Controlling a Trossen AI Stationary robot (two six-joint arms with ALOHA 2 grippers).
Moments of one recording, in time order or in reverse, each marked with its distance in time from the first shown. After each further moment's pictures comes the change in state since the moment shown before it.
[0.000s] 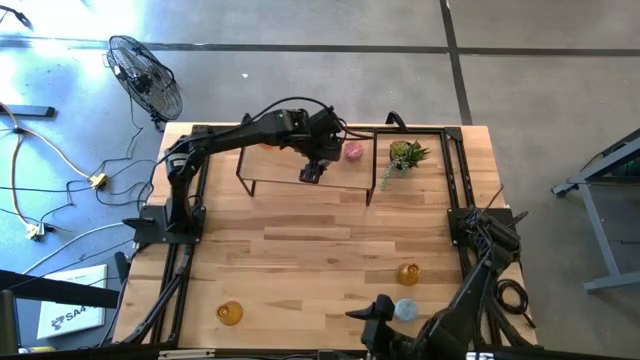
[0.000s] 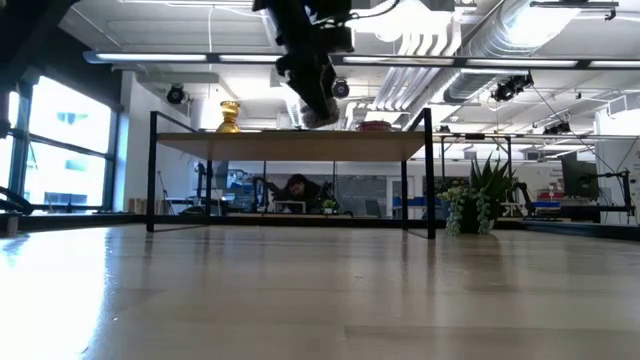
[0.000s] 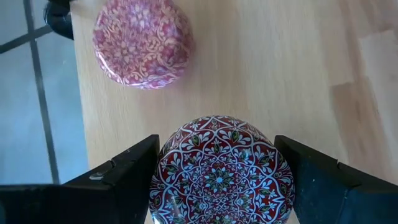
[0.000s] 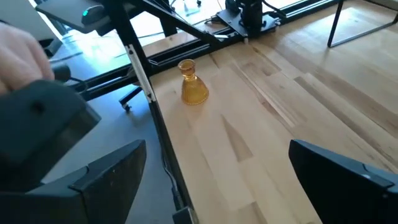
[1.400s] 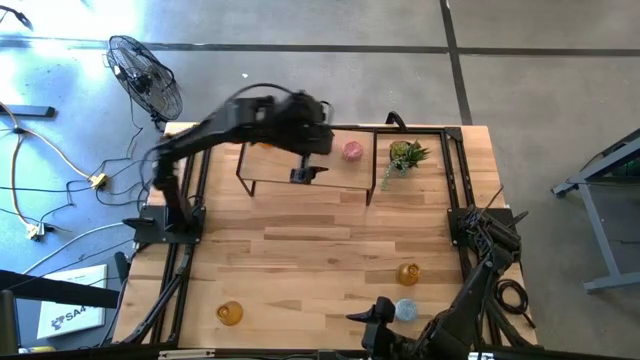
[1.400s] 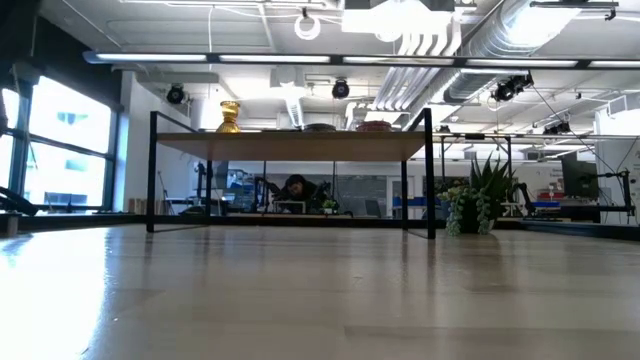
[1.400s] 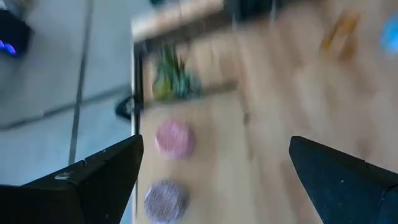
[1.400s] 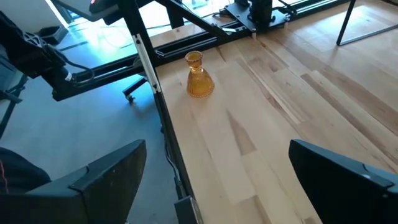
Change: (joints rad) left arm -0.157 -0.146 0.351 -0.168 0.012 -0.162; right arm 0.016 0.000 0.000 0.005 -0.024 -0.032
